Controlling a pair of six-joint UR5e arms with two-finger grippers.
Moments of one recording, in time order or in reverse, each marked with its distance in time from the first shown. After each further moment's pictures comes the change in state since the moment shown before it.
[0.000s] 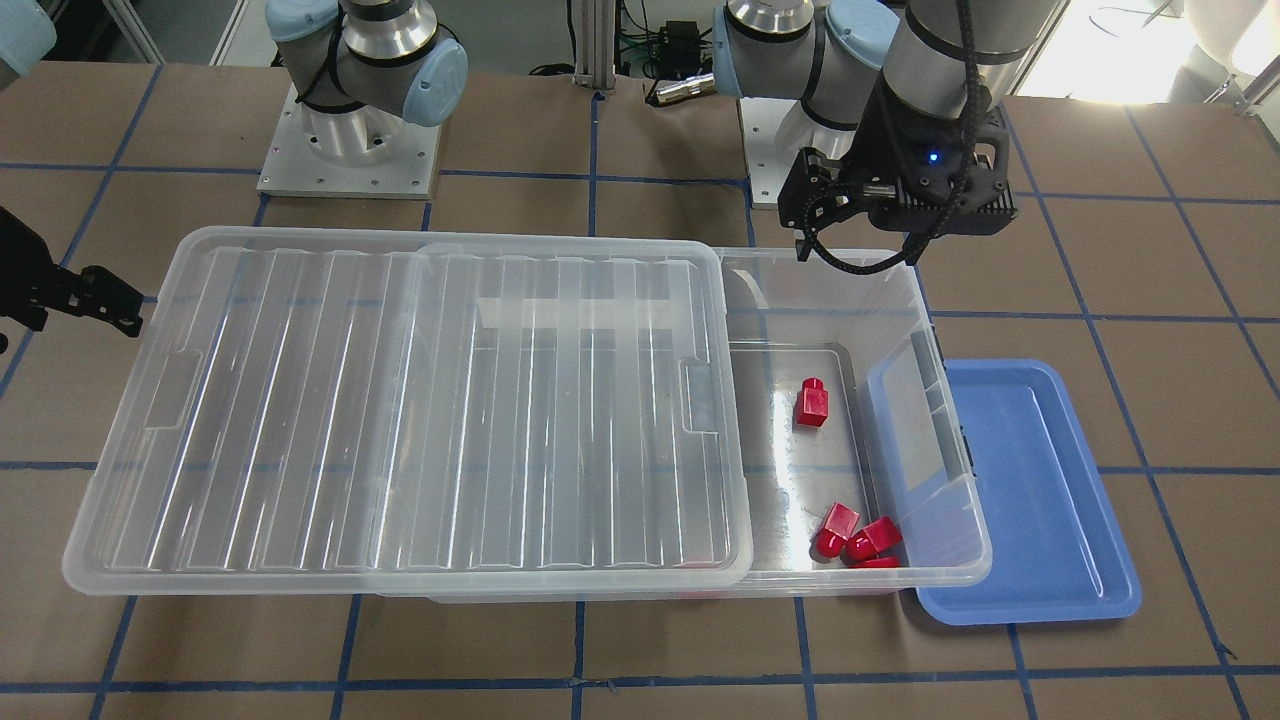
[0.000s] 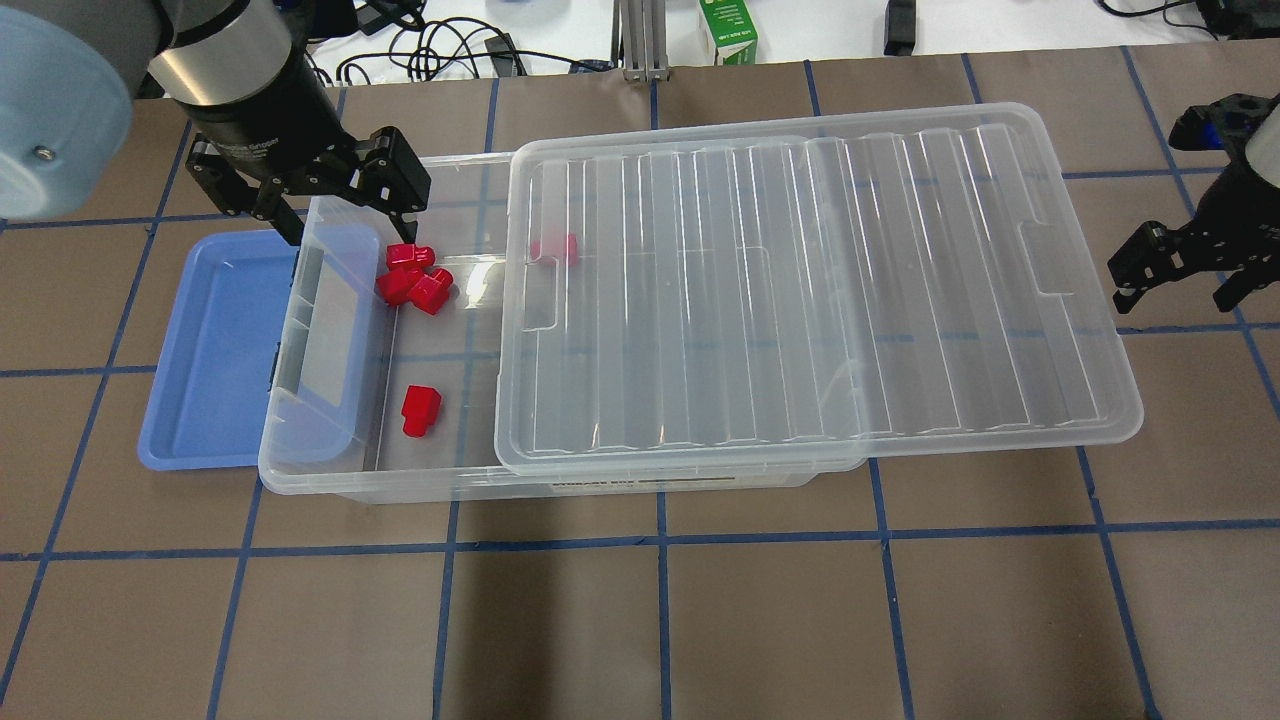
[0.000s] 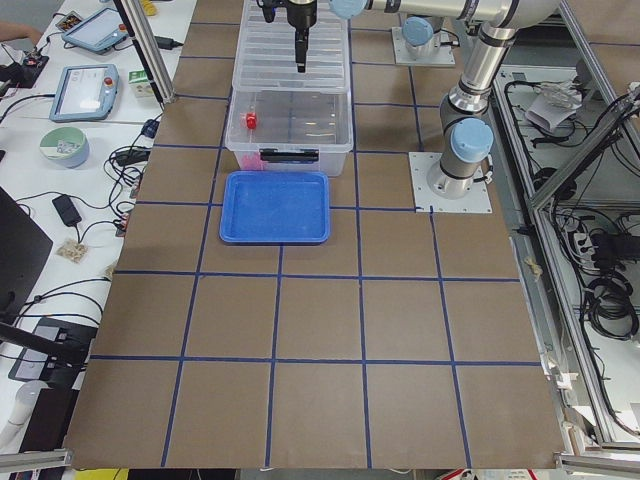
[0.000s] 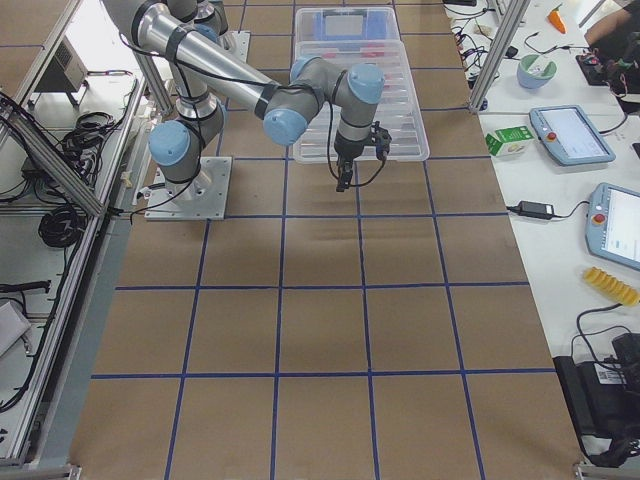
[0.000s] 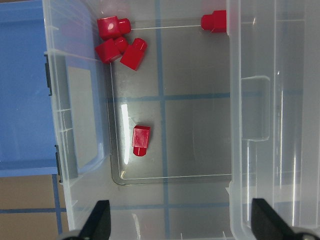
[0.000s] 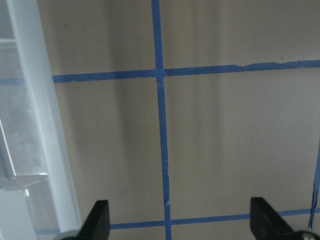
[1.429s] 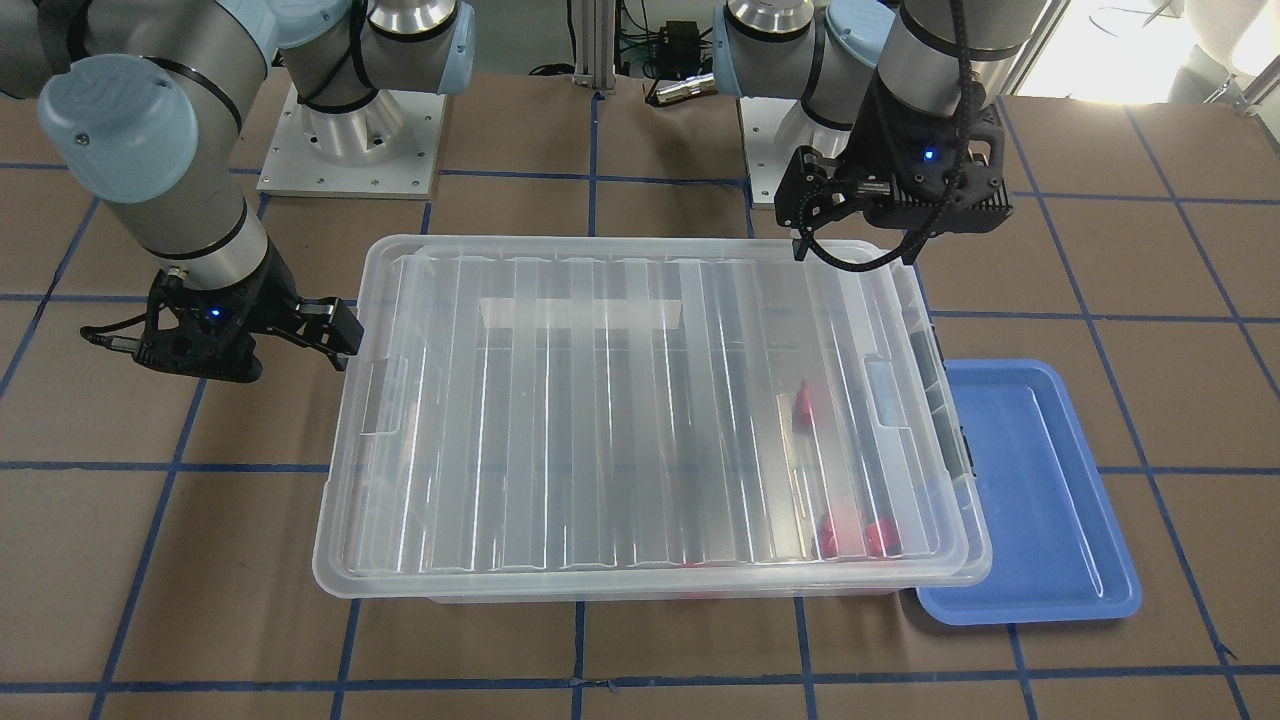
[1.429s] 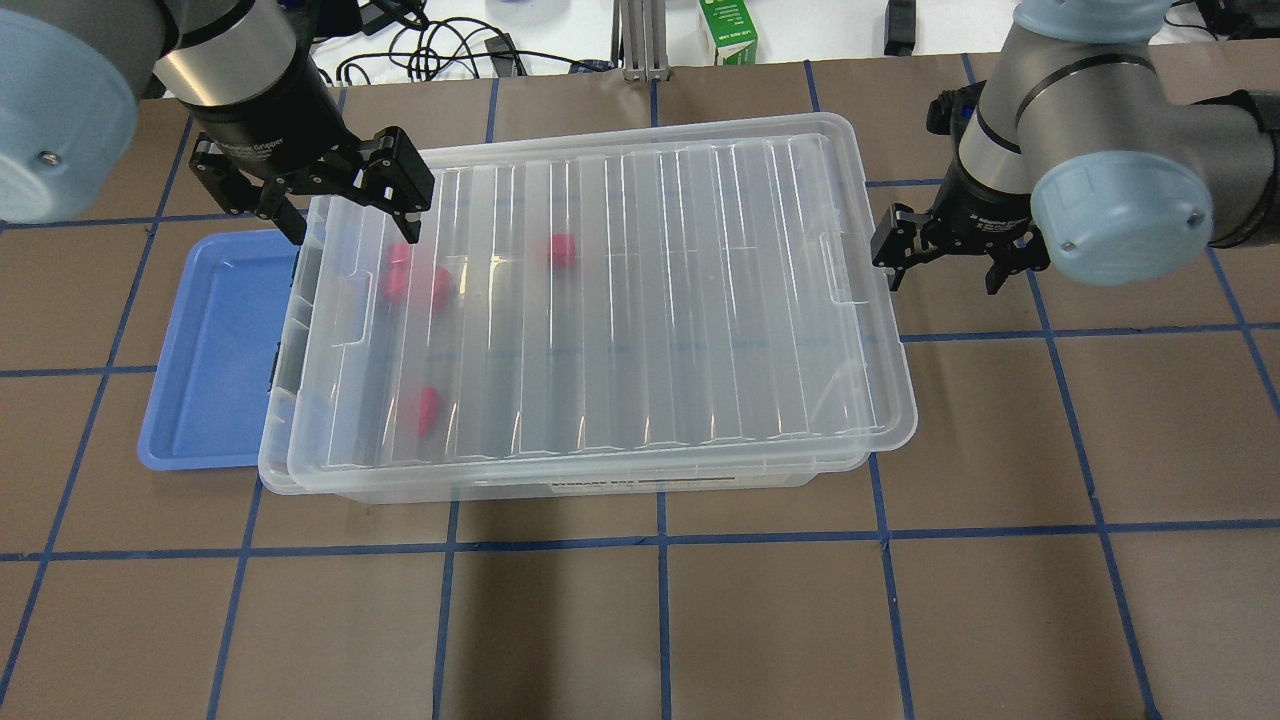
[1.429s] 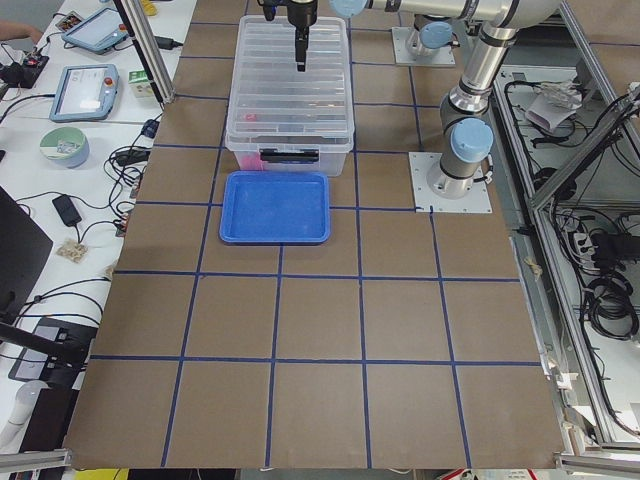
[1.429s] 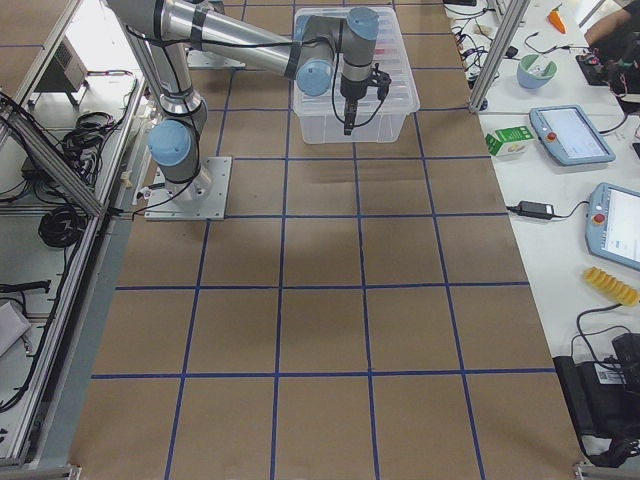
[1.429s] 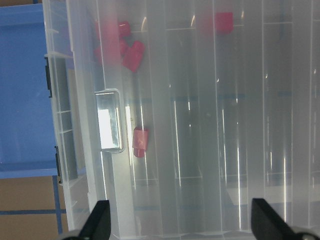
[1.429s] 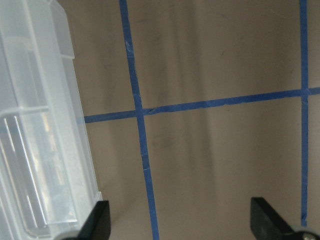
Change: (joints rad) left arm -0.007 0.002 -0.002 0.008 0.002 -0.003; right arm 0.398 0.021 -0.012 -0.080 0.032 0.440
